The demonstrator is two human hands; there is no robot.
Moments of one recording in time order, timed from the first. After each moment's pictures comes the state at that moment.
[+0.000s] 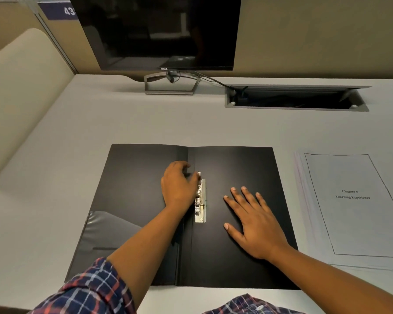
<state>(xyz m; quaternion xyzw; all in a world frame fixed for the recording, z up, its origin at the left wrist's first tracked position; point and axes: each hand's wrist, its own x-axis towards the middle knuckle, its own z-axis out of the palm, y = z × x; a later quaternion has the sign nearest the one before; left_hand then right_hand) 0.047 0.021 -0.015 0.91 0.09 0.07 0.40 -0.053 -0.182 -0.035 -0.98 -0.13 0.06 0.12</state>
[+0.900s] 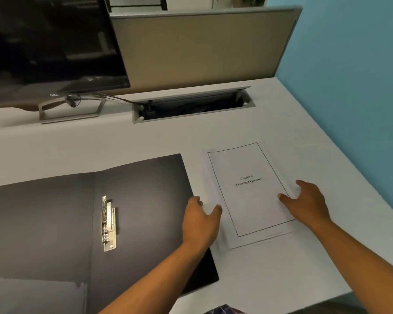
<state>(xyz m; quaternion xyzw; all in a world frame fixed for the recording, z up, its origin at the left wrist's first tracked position) -0.062 -0.212 0.014 0.81 0.06 -0.23 0.54 -0.120 -0.468 0.012 -0.87 0.41 0.01 0.28</state>
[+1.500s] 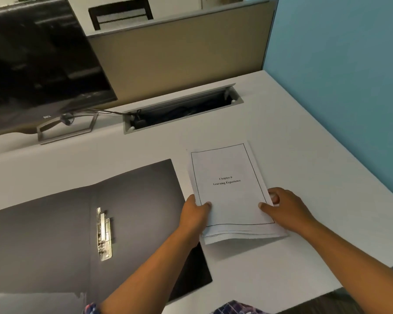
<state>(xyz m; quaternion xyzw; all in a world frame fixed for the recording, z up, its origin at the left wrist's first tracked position) -0.045 -0.241 0.020 0.76 0.11 -0.28 0.58 -0.134 -0.453 0.011 -0.87 0.33 0.08 0.35</state>
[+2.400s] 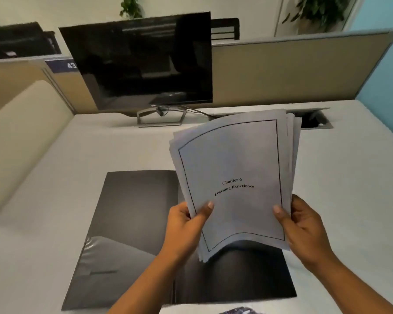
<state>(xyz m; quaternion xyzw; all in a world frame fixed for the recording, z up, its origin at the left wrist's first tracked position) -0.052 -0.010 0.096 0.69 -0.02 -0.06 0.72 -0.096 -0.232 0.088 -0.77 0.09 -0.09 0.63</state>
